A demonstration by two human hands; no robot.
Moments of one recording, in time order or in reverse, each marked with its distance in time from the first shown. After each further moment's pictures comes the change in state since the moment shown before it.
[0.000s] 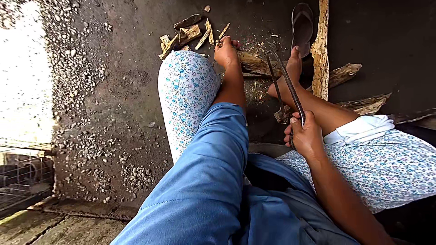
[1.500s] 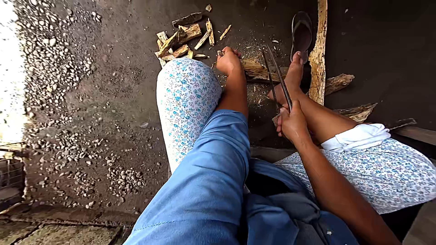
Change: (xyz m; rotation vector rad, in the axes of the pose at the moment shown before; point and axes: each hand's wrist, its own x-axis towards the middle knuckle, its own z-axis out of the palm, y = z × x) left_hand 0.008 0.002 -0.005 0.022 0.119 -0.140; right_hand 0.058 -0.027 0.033 -0.178 -0.040 -0.019
